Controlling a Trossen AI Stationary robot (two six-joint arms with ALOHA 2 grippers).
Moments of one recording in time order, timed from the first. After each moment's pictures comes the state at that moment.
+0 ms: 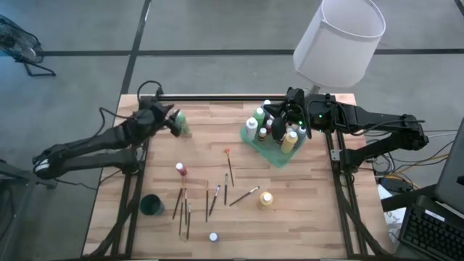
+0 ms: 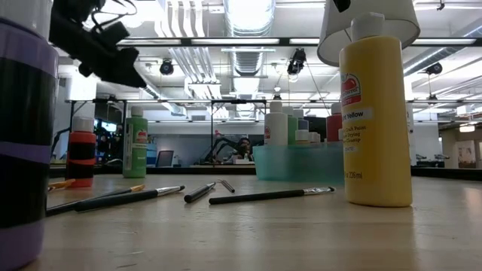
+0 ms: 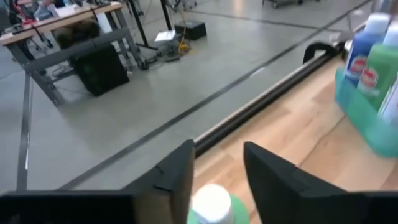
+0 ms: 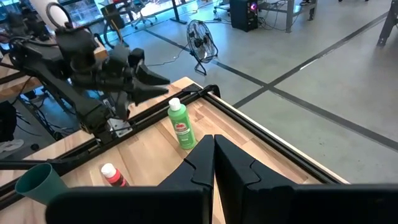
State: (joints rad) left arm 0.41 0.62 0.48 -0.17 -0.55 0.00; right arm -0.05 1.19 1.30 -0.44 0.42 0.39
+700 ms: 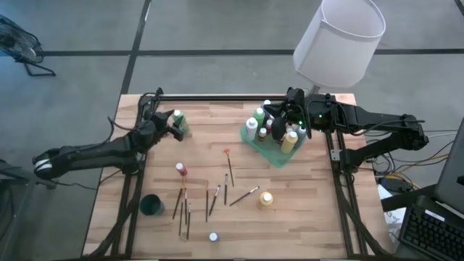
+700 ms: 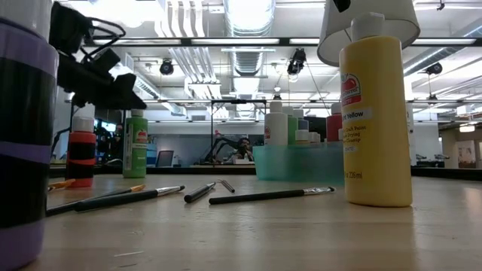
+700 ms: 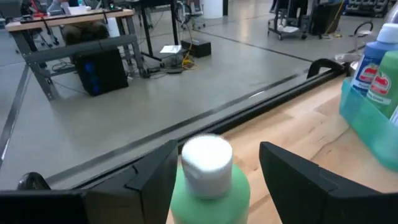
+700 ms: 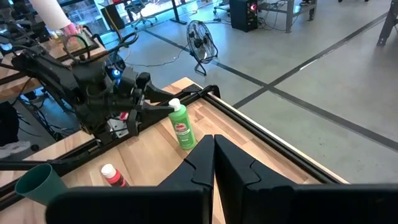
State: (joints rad) left arm 0.41 0.61 0.17 0.25 -0.58 -0.08; right arm -0.05 1.19 1.30 -0.44 0.42 0.39
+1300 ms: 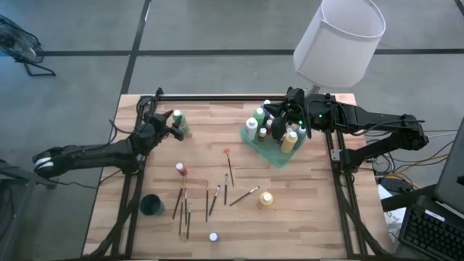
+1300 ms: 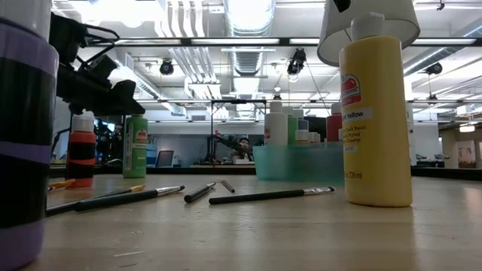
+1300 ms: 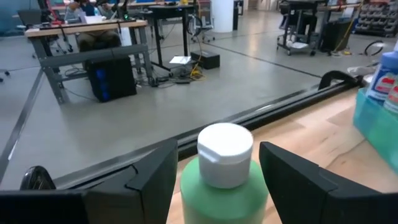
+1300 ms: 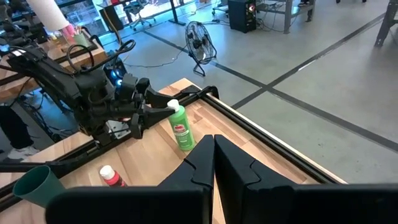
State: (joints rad) left arm 0.42 0.67 0.08 0.47 -0.61 -0.08; right arm -0.05 1.19 1.30 -0.44 0.43 0.39
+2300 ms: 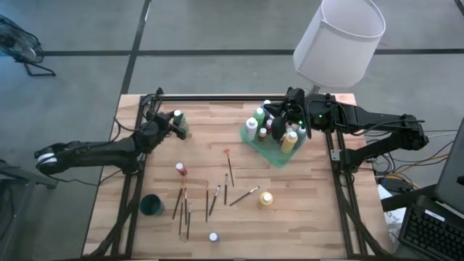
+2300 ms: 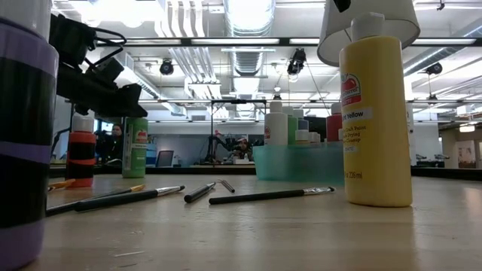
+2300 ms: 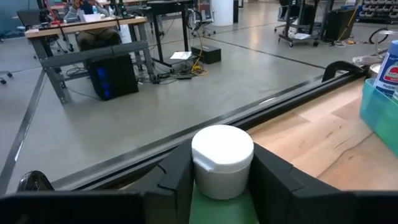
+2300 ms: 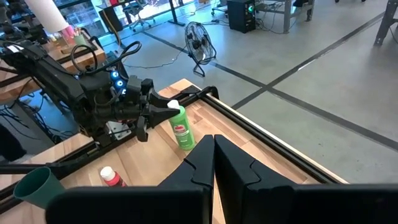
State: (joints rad) left arm 0.44 0.79 0.10 0.53 -0.59 -0.05; right arm -0.05 1.19 1.30 -0.44 0.43 0.40
